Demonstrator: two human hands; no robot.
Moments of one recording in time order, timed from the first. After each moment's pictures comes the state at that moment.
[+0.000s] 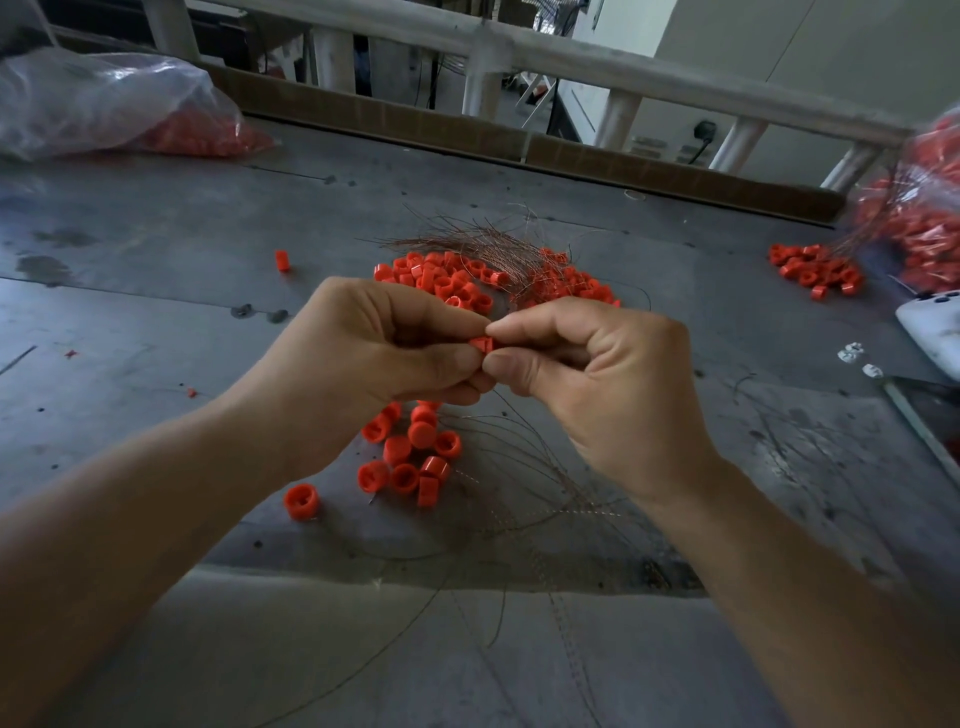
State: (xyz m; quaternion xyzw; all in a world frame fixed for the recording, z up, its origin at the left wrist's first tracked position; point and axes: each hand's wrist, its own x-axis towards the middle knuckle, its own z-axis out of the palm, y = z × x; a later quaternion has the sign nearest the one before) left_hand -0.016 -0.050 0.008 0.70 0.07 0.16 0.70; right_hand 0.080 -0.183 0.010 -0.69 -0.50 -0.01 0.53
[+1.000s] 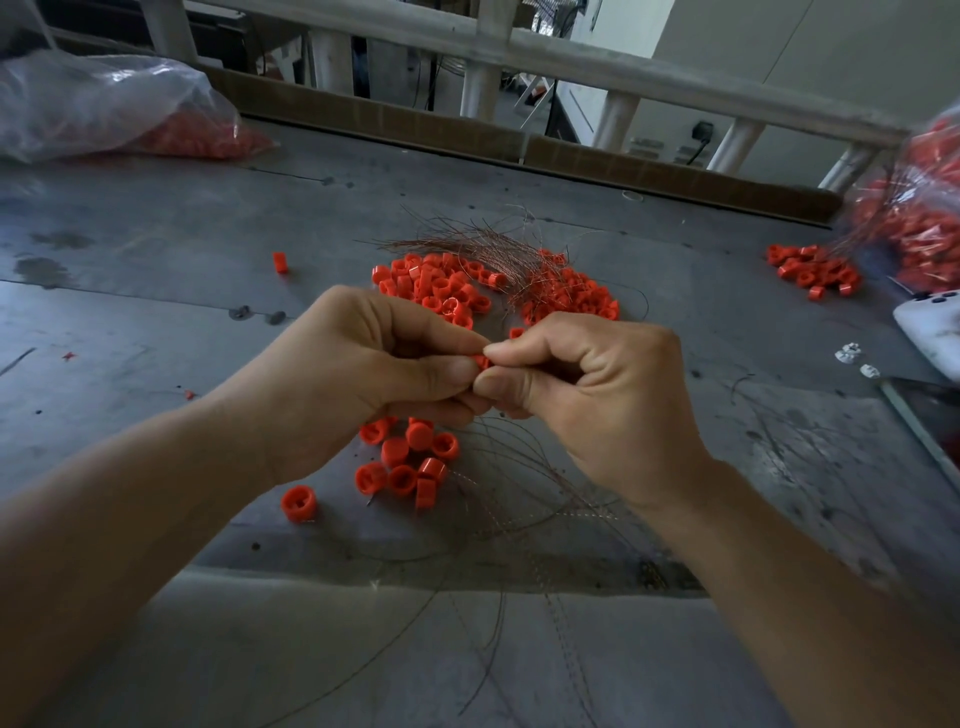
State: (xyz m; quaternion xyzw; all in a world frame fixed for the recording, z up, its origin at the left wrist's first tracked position) left_hand -0.018 -0.048 0.010 0.69 0.06 0.10 0.71; right_hand 0.082 -0.185 0.005 -0.66 -0.55 -0.04 0.51
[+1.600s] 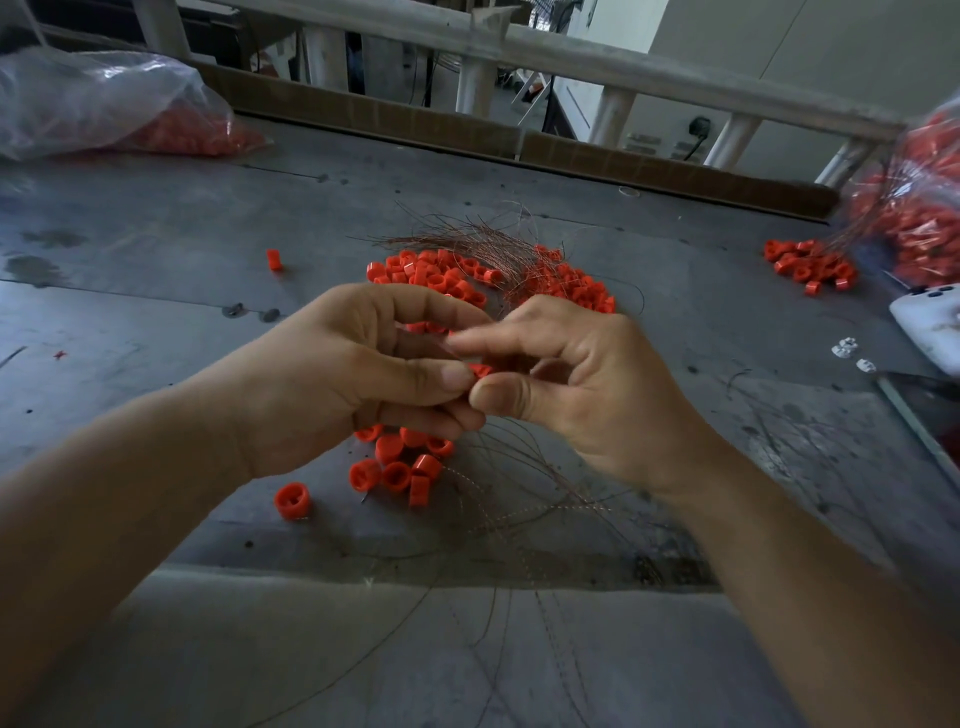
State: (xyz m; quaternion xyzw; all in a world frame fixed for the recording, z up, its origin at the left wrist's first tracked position) left_hand -0.020 -0.037 0.010 0.63 0.02 0.01 0.78; right_hand 0.085 -0.188 0.017 -0.68 -0.56 0.12 0.46
